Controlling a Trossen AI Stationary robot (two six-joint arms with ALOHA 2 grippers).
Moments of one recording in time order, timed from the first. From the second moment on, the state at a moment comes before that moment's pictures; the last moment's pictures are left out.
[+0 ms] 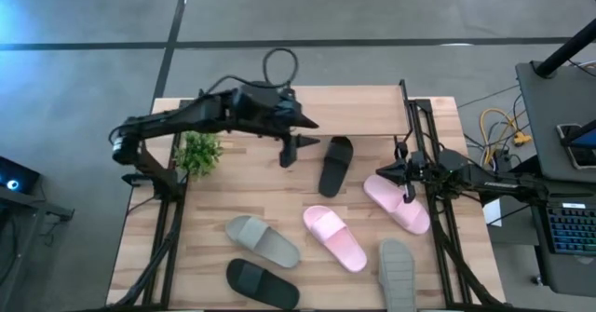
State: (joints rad) left arm 0.11 1.56 1.84 -0.65 0.04 0.00; right arm -0.13 0.03 0.01 0.04 -0.13 0.18
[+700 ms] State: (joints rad) left arm 0.11 1.57 1.83 -0.75 -0.22 0.00; right arm -0.13 0.04 0.01 0.58 0.37 0.63
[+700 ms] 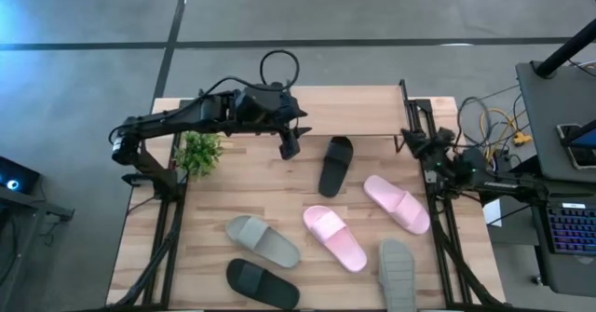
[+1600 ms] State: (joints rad) left arm 0.12 1.57 1.83 -0.97 -0.27 0.00; right arm -0.07 0.75 0.58 0.51 0.08 0.52
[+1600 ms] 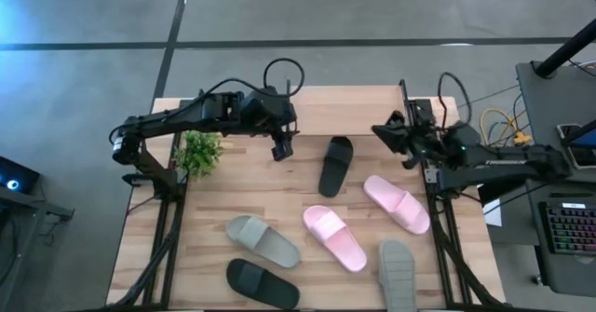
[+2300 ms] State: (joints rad) left arm 0.12 1.46 1.37 -0.84 -0.13 -0.06; right arm -0.07 1.23 0.97 -0.30 0.08 0.73
